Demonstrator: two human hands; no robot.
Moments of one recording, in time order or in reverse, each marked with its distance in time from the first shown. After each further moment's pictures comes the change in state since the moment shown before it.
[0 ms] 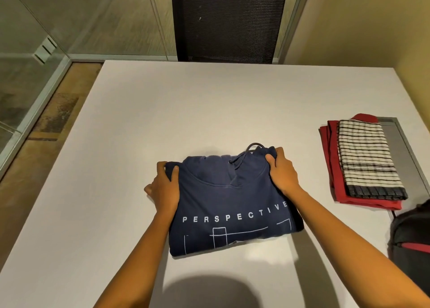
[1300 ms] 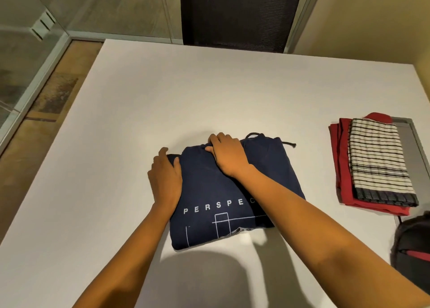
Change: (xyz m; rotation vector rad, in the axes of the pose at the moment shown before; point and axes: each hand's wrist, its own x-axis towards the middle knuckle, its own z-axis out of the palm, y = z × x) left_hand 0.010 -0.002 0.003 0.234 0.045 0.162; right_hand 0.025 -0.093 0.097 -0.635 -0.169 -0.589
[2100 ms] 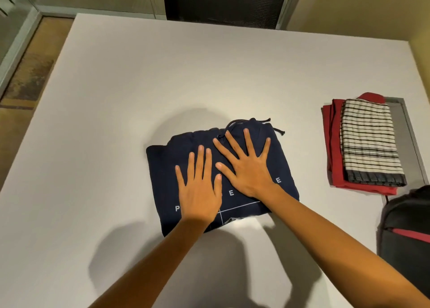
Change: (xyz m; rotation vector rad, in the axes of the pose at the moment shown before) left_hand -0.090 0.033 0.050 0.464 -0.157 0.392; right_hand -0.100 0.039 0.015 -0.177 0.039 0.059
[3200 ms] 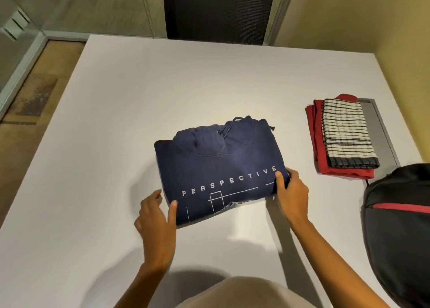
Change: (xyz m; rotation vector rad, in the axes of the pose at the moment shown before) left_hand -0.102 -0.070 -0.055 -0.589 0.076 -0.489; right_hand -0.122 0.016 -0.018 0.778 0.265 0.825
